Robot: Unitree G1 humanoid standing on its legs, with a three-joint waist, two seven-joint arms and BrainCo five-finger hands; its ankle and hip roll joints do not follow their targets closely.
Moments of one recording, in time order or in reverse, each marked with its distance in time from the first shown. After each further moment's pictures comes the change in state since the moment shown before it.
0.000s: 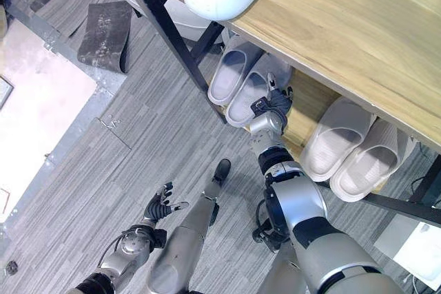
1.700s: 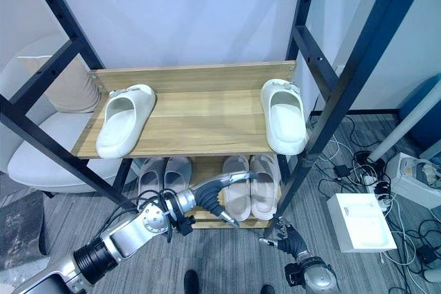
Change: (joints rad) left arm -0.259 0.132 -0.199 -0.717 0.442 0.045 -0.465; right arm 1.257 -0.295 0.188 -0.701 -0.765 0.223 0.544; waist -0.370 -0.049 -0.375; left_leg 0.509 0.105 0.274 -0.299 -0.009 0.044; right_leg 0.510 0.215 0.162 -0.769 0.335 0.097
